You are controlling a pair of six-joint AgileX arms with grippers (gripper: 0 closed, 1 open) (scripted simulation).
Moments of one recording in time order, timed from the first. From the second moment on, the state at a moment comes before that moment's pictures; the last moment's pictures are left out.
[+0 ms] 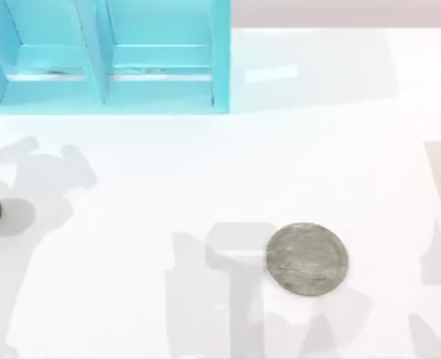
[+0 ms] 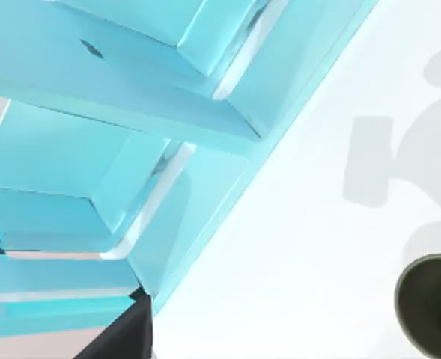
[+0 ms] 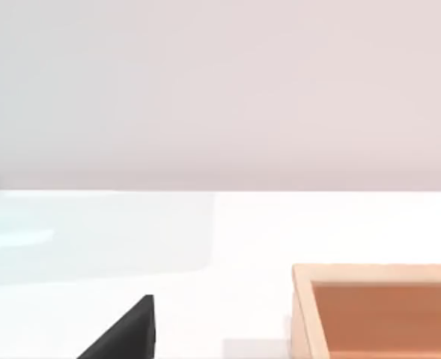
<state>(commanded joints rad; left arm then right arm) -0.05 1.03 0.93 -0.58 -0.05 1.01 0.00 0.00 0.00 0.00 0.00 0.00</state>
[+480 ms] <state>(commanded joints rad) -0.05 1.47 1.24 -0.95 -0.04 1.46 0.00 0.00 0.00 0.00 0.00 0.00</state>
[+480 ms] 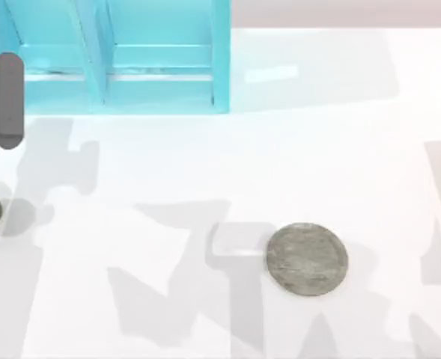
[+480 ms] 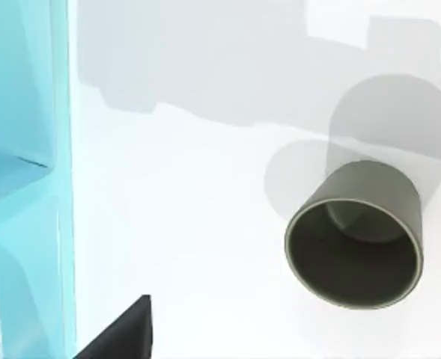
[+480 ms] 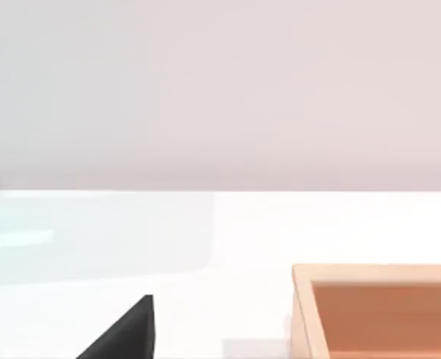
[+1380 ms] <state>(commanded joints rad) 0.12 1.82 1.50 -1.25 0.00 1.72 0.00 0.00 0.00 0.00 0.00 0.00</state>
